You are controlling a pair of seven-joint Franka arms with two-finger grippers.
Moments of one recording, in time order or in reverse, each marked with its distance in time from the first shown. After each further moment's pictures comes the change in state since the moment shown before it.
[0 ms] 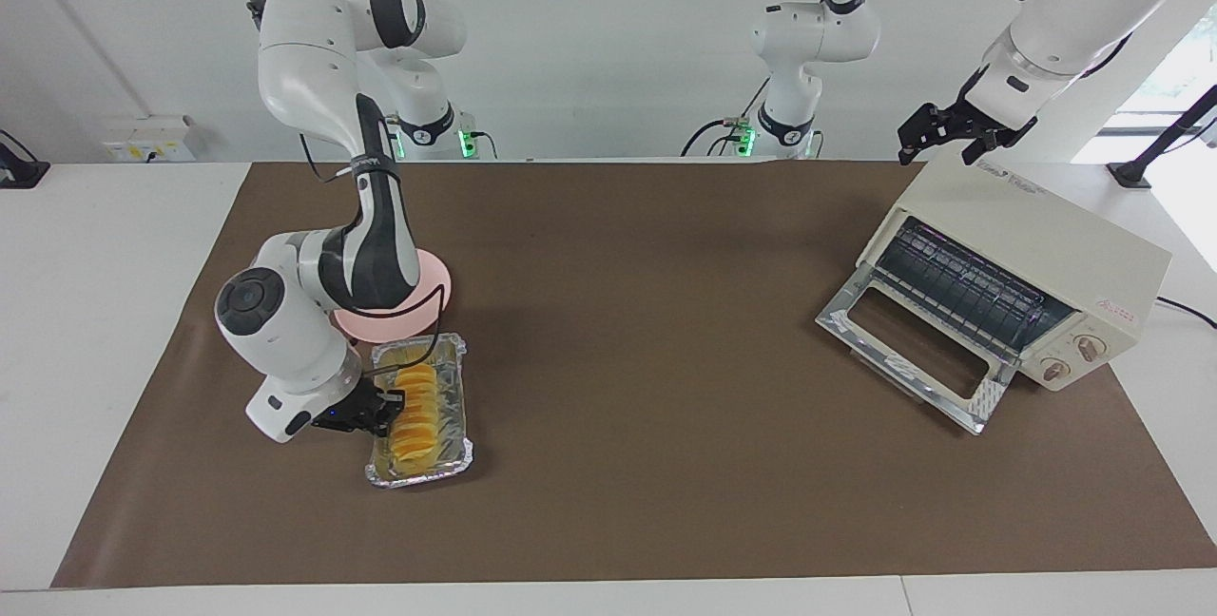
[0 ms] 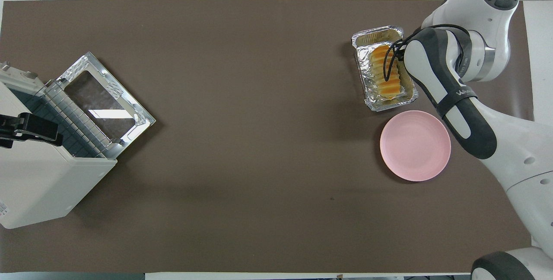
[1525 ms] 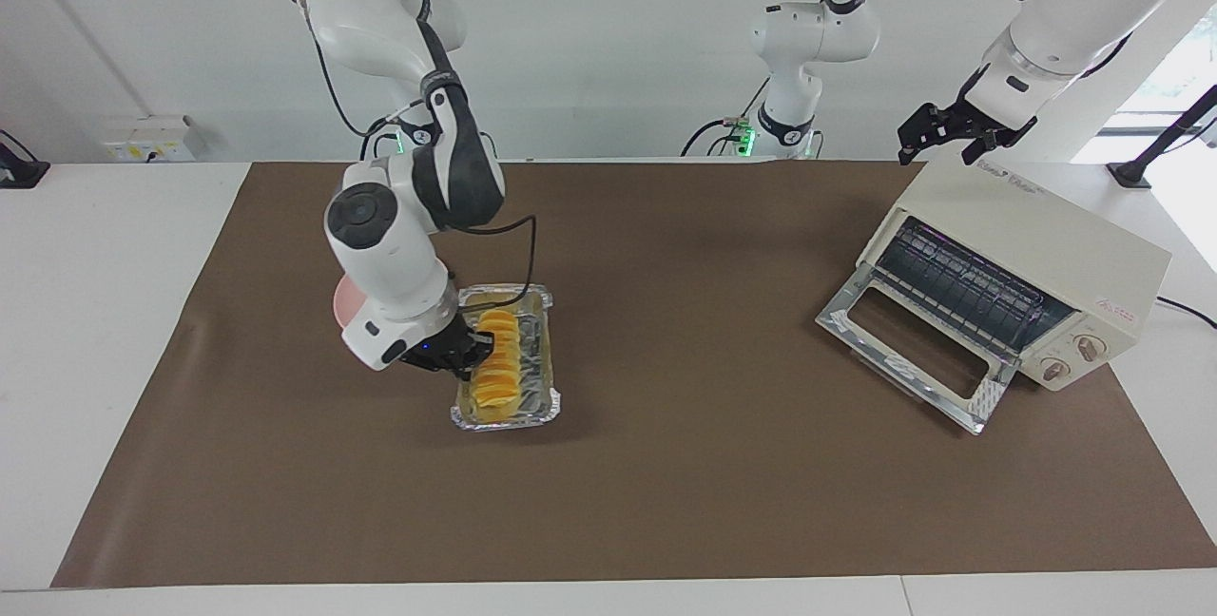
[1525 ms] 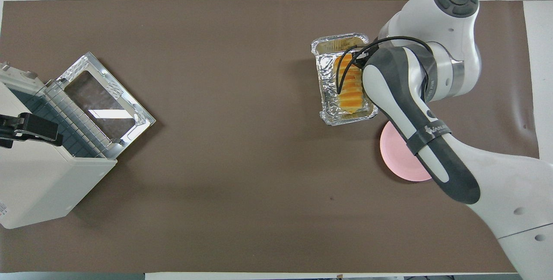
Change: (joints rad) left arm 0.000 0.000 0.000 0.000 0.000 0.000 0.000; right arm 0.133 -0.169 0.009 -0.113 0.015 -0.066 0.243
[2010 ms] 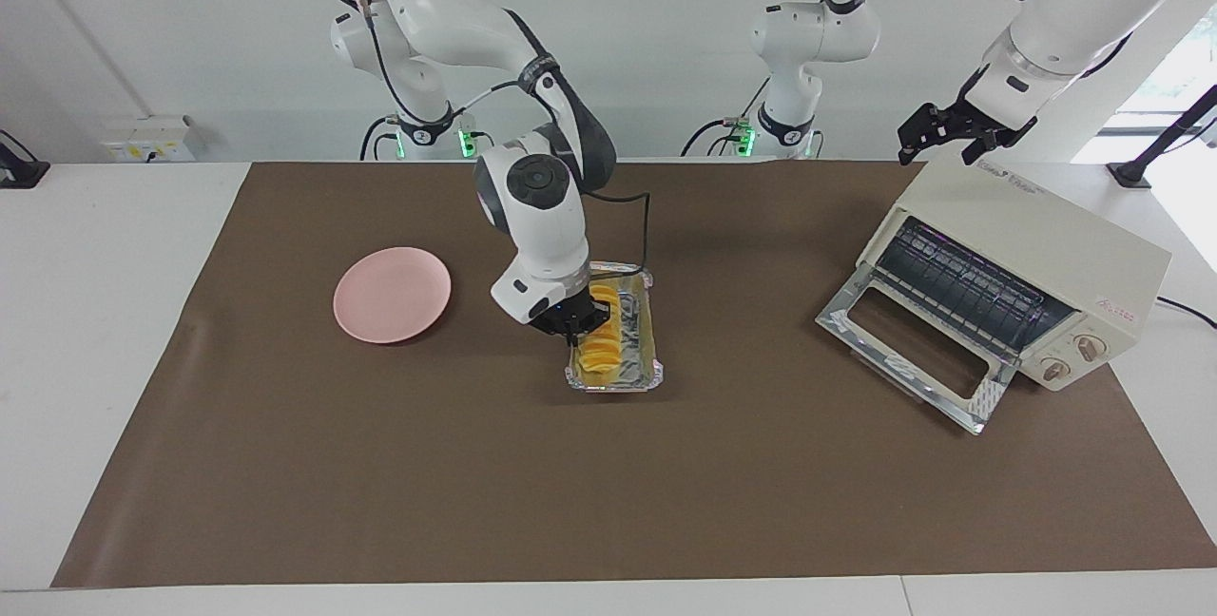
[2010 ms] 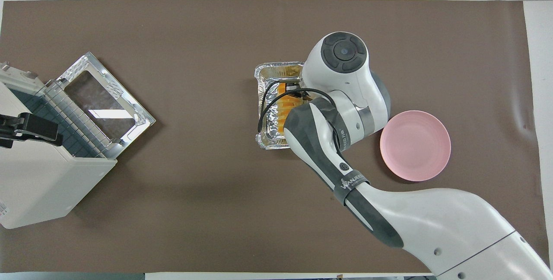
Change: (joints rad) left arm 0.000 0.000 0.000 0.000 0.000 0.000 0.000; right arm 0.265 -0.031 0.005 -0.084 -0.043 0.082 0.366
